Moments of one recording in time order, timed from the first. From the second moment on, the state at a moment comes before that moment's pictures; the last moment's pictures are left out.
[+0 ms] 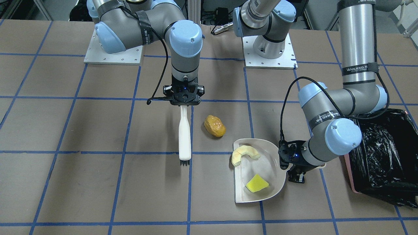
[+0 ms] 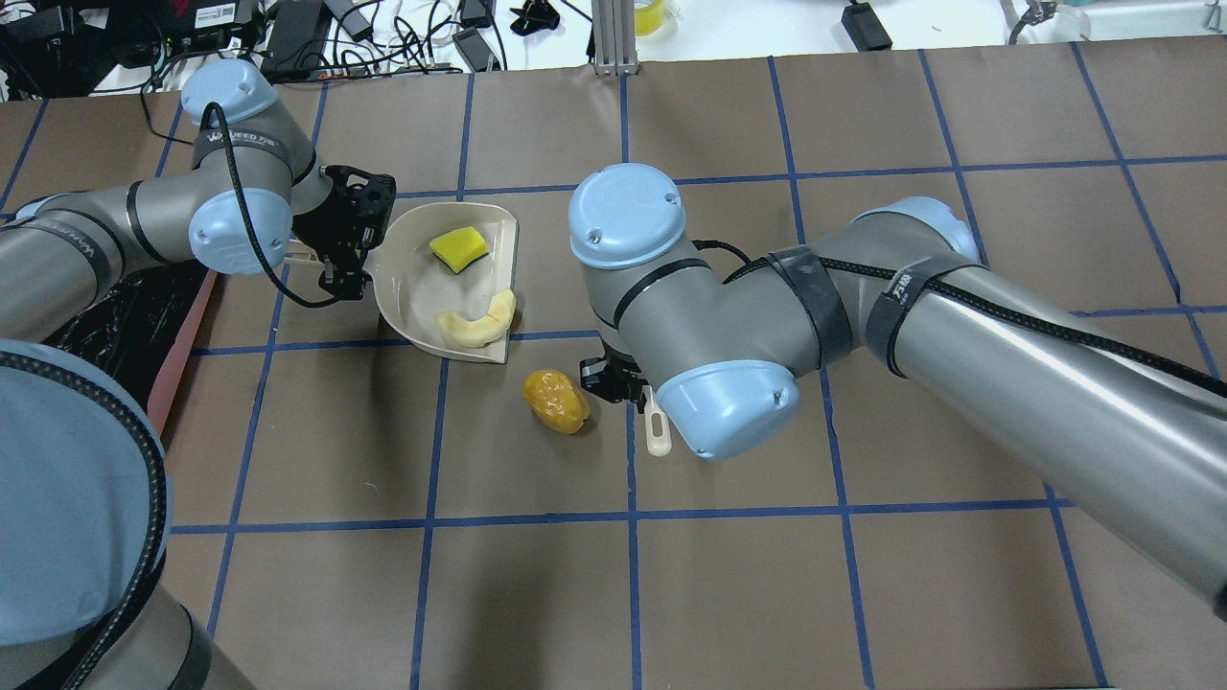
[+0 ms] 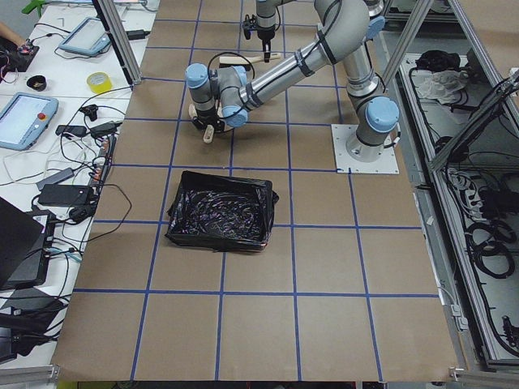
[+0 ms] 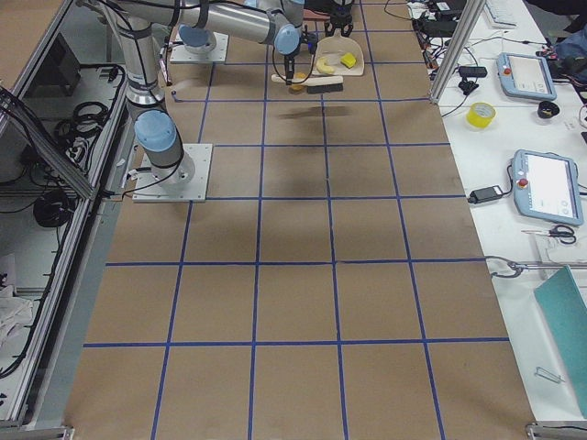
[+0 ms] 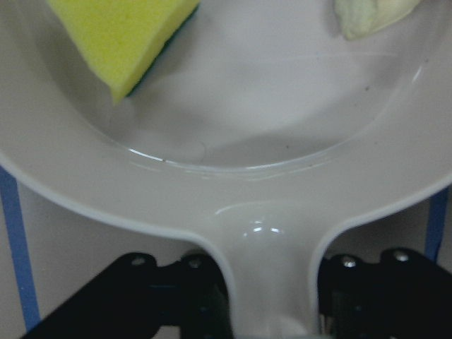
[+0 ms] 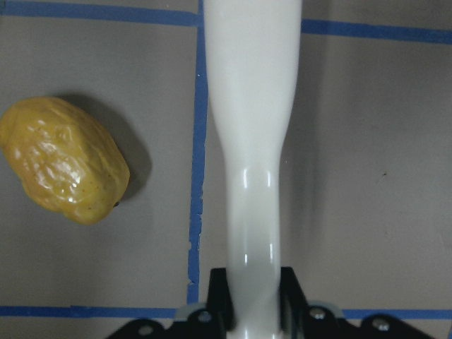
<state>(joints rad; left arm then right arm) -1.40 -2.06 -1.71 -1.00 1.53 1.84 2.03 -1.36 1.84 -1.99 -1.60 0.43</state>
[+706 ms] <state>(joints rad) -1.39 -1.92 -1.96 -0.90 1.53 1.87 2.14 -1.36 1.96 -2.09 -1.59 0.57</state>
